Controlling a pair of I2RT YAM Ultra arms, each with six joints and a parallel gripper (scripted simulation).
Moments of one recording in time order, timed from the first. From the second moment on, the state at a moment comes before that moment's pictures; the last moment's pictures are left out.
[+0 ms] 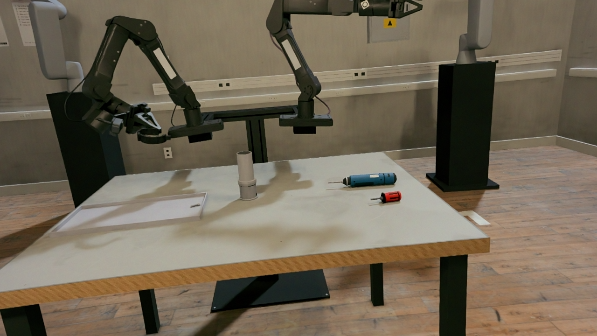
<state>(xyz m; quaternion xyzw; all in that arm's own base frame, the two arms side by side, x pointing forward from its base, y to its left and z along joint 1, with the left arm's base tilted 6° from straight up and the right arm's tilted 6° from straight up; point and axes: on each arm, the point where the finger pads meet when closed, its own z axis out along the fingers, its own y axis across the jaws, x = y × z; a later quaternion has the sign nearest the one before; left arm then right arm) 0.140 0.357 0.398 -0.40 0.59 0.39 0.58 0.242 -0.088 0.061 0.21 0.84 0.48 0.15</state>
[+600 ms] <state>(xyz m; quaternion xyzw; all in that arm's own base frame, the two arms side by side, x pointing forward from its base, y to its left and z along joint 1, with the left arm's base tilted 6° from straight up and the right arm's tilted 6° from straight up) 0.140 0.357 0.398 -0.40 0.59 0.39 0.58 0.252 -0.104 0.057 0.23 0.83 0.47 0.17</state>
